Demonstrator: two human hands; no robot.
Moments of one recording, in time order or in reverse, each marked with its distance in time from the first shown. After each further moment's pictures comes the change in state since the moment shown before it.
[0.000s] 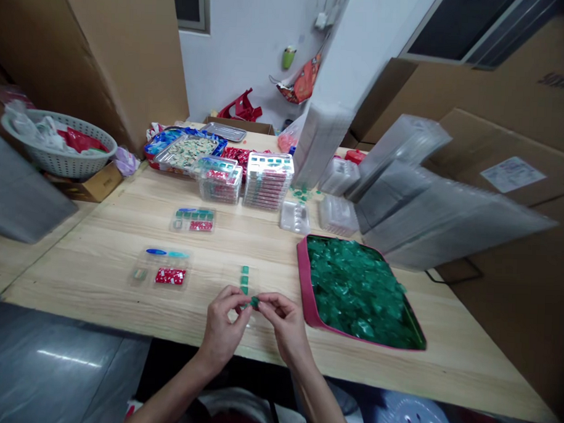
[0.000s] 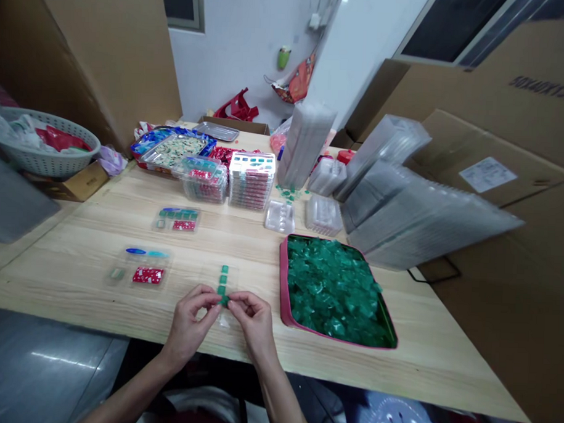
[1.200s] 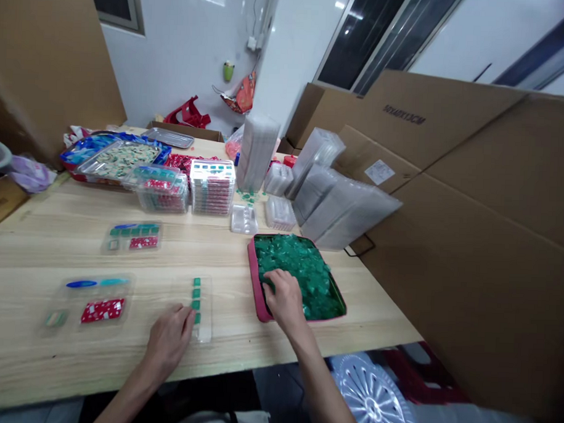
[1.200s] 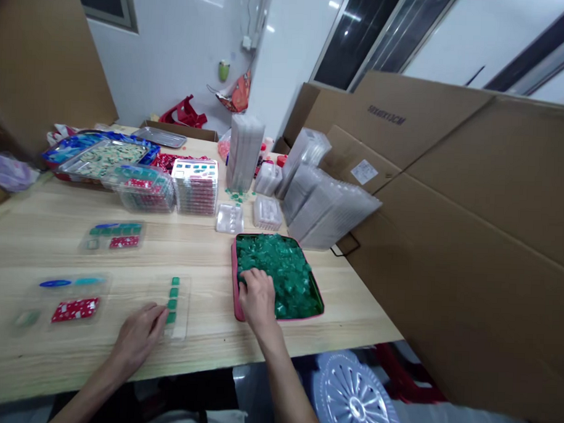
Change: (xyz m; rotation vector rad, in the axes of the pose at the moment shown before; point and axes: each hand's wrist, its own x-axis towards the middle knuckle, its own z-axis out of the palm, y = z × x) left_hand 0.016 -0.039 -0.004 0.793 -0.363 0.014; right_hand 0.024 -0.060 -0.089 -1.360 0.284 -0.498
